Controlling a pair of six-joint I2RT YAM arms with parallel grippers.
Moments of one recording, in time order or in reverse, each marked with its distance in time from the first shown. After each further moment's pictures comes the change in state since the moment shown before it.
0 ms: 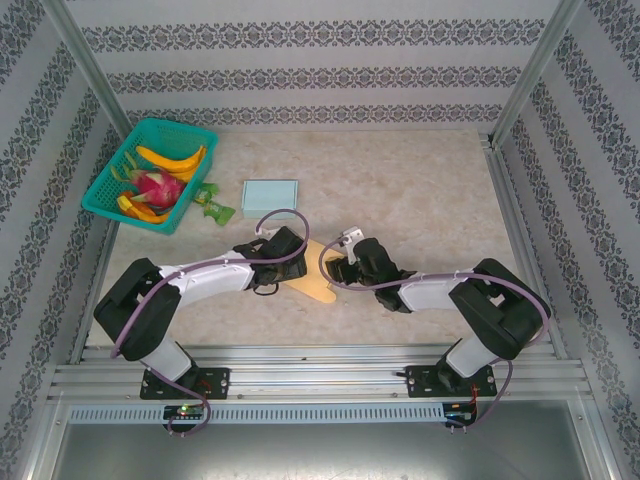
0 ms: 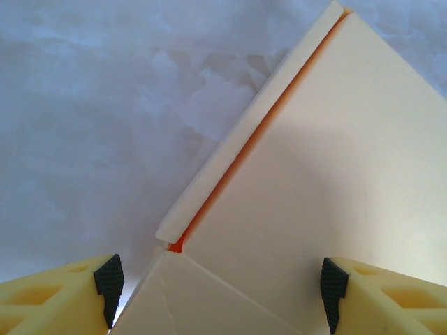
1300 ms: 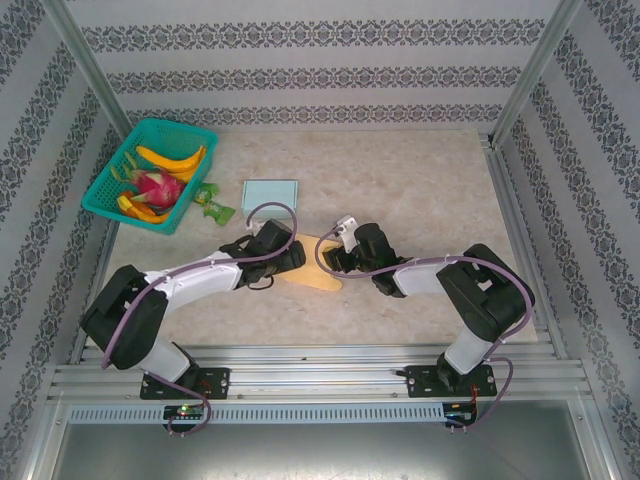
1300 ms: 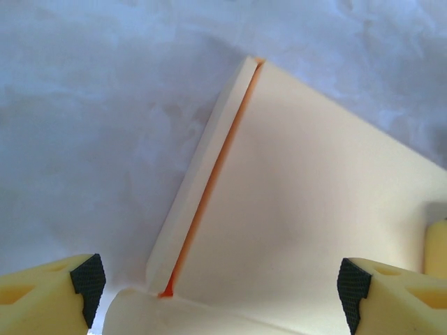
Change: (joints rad) left arm 0.072 -0.066 -0.032 0.092 0.050 0.021; right arm -0.082 0.115 0.105 0.034 -0.127 -0.156
